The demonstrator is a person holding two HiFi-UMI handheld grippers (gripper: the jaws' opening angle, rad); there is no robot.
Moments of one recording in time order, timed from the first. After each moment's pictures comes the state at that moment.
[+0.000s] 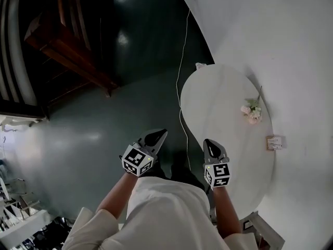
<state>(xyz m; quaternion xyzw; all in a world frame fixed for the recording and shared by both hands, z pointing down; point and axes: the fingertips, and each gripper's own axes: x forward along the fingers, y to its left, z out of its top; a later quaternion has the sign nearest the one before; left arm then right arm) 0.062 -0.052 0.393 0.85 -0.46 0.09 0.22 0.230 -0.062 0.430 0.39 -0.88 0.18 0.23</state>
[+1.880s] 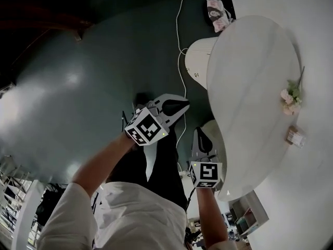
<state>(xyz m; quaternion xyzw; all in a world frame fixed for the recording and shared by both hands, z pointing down) 0.073 -0.111 0.666 0.92 -0.26 0.12 0.25 0.131 -0.042 0.655 0.42 -0.80 0.26 0.35</state>
